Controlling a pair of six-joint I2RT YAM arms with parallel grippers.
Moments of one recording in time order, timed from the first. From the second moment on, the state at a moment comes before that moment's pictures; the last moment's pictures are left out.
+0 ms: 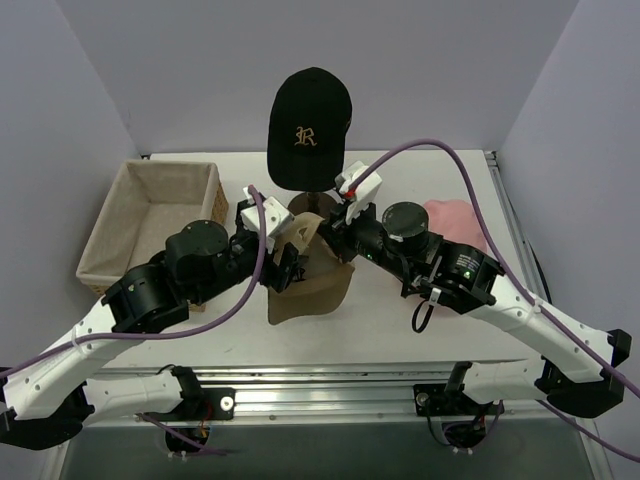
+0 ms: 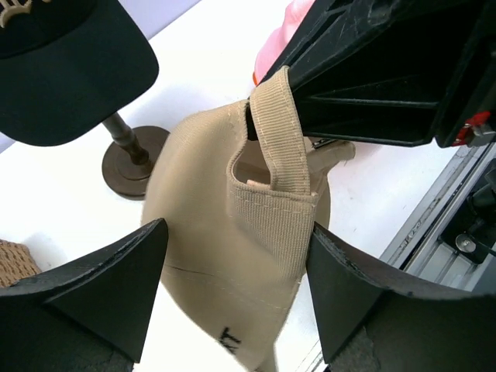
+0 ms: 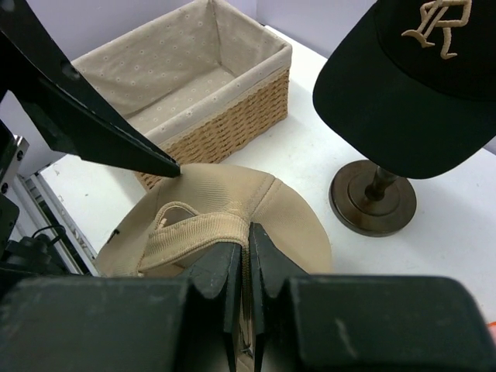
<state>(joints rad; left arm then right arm) -1.05 1.02 1.40 -0.64 -0.22 -0.01 1.05 1.19 1.43 -0.42 0.23 0.10</state>
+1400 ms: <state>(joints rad) -1.03 1.23 1.74 -0.74 -0.54 -0.42 1.31 1.05 1.36 -0.46 0.65 0.21</state>
